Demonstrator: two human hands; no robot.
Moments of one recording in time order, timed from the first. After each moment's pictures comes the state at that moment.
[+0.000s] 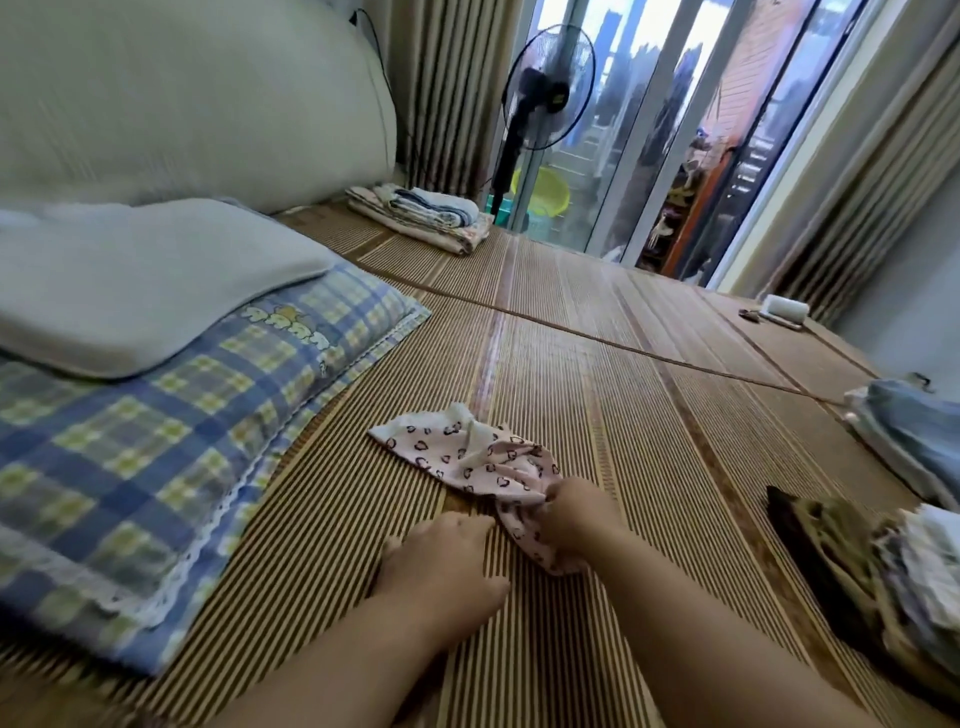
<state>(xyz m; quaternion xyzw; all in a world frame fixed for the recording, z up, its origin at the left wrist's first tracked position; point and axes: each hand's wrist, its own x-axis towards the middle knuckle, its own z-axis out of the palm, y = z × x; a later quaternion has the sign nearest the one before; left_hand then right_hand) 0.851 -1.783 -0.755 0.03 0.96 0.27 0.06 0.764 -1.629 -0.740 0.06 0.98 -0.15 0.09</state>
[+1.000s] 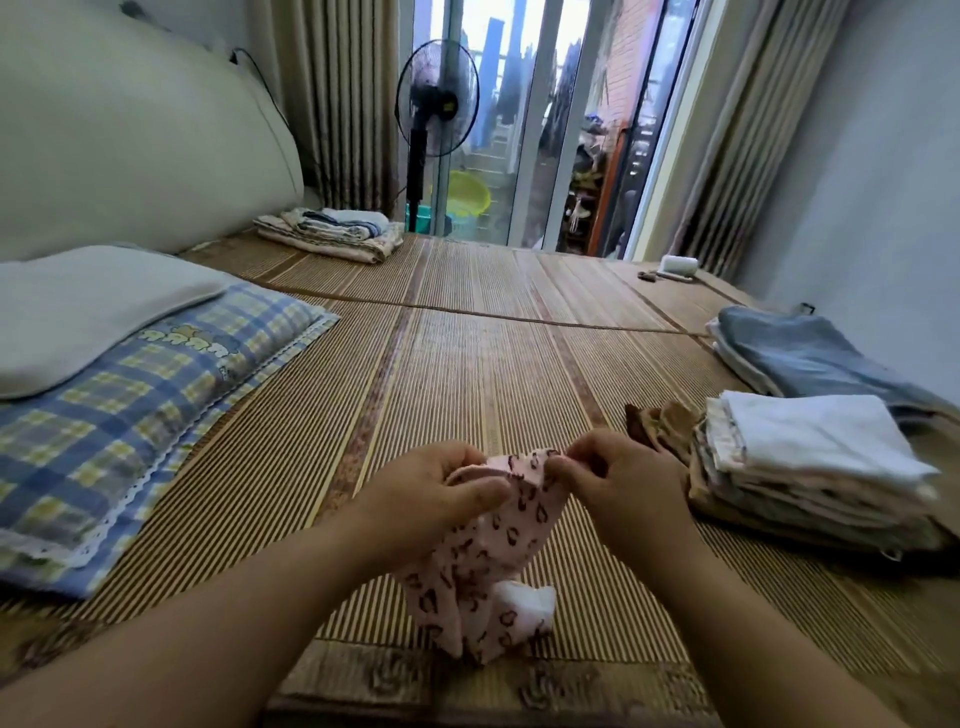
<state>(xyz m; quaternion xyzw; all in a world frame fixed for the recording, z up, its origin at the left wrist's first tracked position) 0.947 -1.702 -0.659 0.21 0.83 0.51 0.04 0.957 -1.488 -0.656 -0.07 0.92 -0.29 -0.25</state>
